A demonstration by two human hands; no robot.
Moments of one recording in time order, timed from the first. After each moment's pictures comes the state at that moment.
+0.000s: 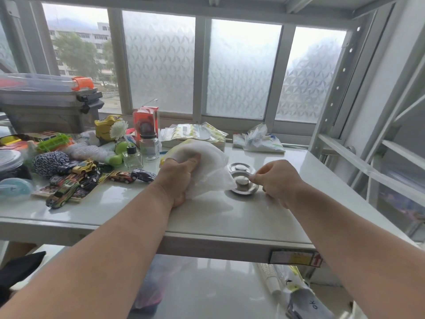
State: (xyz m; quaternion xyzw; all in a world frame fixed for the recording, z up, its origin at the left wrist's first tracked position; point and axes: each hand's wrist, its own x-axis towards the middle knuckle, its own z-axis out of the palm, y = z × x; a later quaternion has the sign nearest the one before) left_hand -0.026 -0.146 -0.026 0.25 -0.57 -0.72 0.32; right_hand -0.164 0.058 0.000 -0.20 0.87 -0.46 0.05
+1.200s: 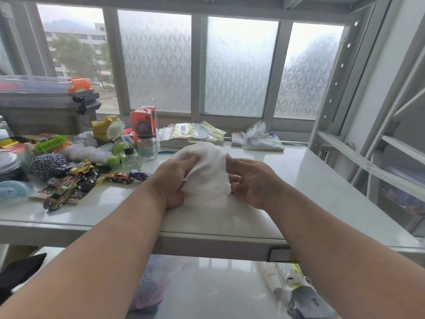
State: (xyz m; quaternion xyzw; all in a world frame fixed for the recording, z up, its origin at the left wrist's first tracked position) left_hand -0.018 -0.149 -0.027 0.15 -0.52 -0.82 0.16; right_hand -0.129 0.024 -0.005 -0.21 0.55 -0.72 0.36
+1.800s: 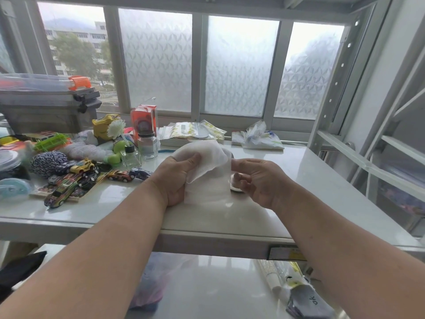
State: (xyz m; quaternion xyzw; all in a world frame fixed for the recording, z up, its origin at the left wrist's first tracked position) left_hand -0.017 -0.144 -0.027 0.11 -0.53 -0.81 0.22; right_hand -0.125 0.040 0.004 -0.18 0.56 -0.74 0.32
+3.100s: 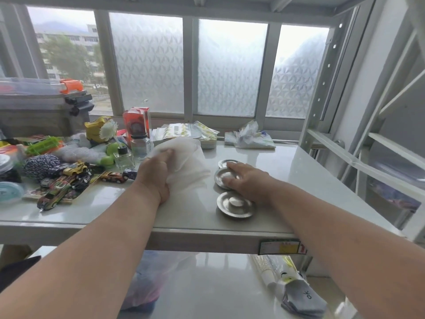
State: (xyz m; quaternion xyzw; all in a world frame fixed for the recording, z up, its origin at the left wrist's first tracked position) left_hand -0.023 -0.166 -0.030 0.23 -0.47 -0.78 0.34; right_hand -0.161 0.049 -0.012 -0.40 0.89 -0.21 0.08
